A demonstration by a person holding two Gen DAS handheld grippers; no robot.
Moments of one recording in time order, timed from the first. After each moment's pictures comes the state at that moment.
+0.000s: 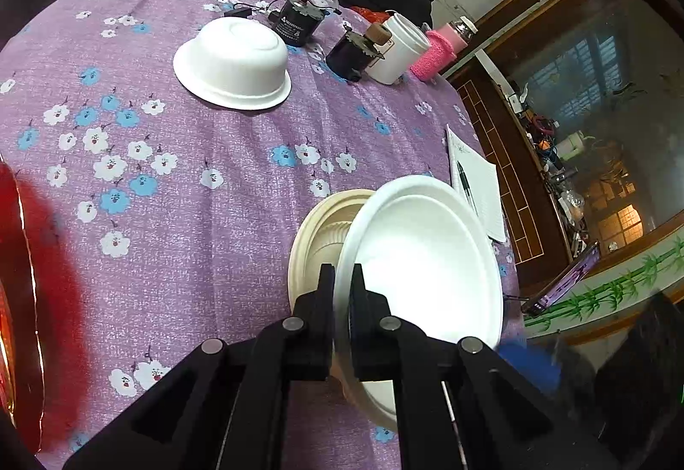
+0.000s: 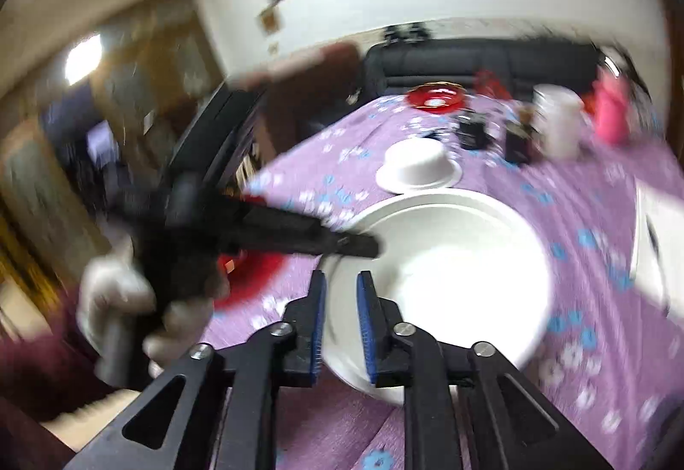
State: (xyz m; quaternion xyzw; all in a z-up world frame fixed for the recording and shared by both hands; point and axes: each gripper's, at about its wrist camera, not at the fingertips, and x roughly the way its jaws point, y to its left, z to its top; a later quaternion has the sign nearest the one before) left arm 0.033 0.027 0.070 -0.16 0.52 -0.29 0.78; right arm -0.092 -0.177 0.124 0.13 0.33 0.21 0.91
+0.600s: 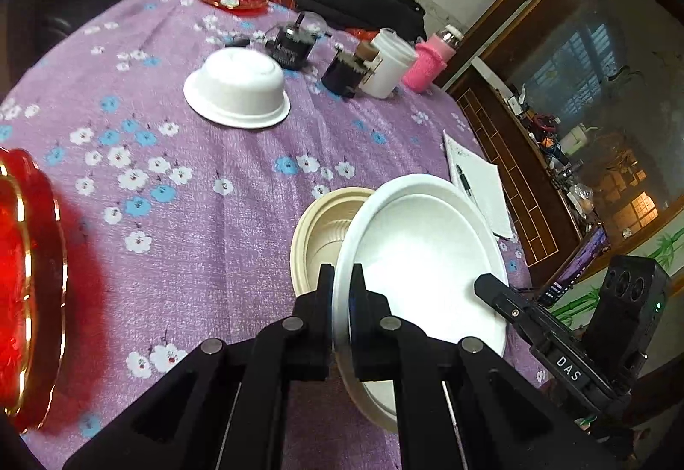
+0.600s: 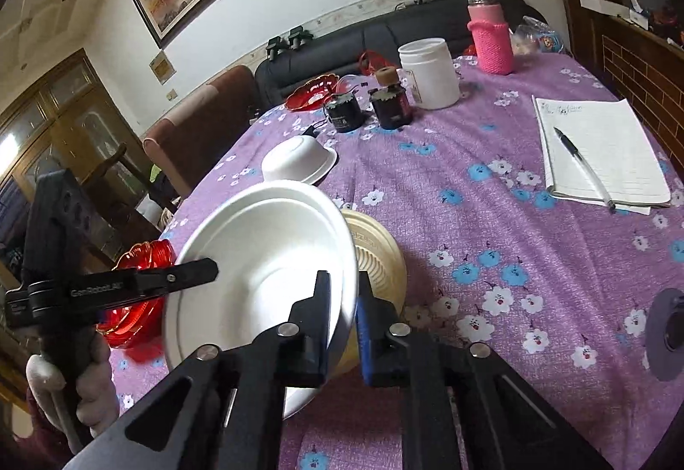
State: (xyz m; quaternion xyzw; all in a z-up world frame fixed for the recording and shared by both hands) left arm -0.003 0.033 0.090 -0.13 0.48 -0.28 0.82; right arm -0.092 -0.215 0.094 0.19 0.36 0.09 0.91
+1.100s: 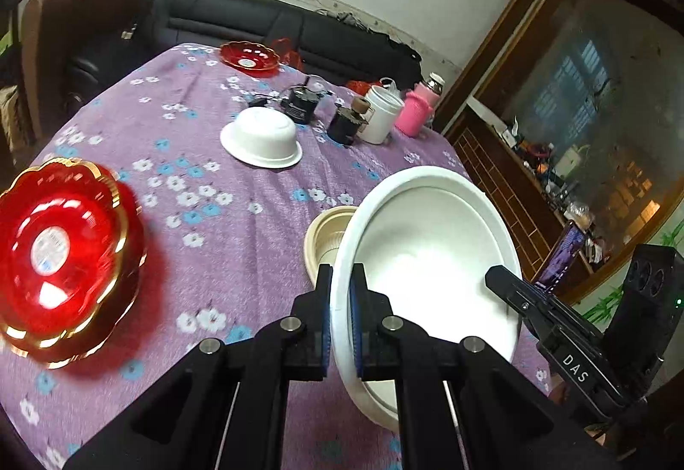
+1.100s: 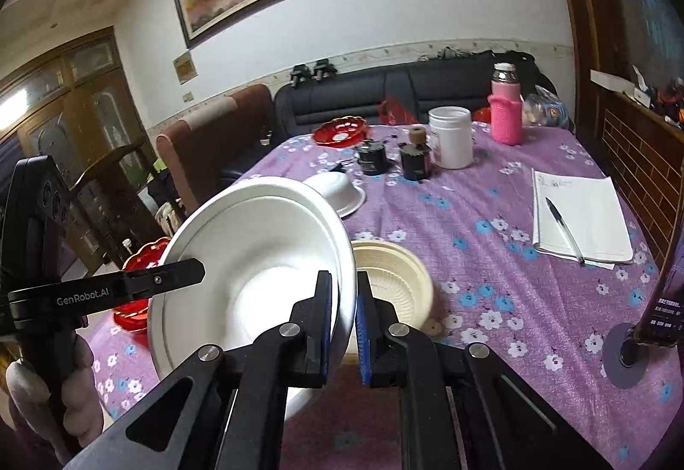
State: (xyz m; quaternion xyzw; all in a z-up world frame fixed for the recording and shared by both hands) left arm -0.077 0.077 0.136 -0.14 0.40 -0.25 0.87; right arm -0.150 -0.158 0.150 0.09 0.29 0.08 0.95
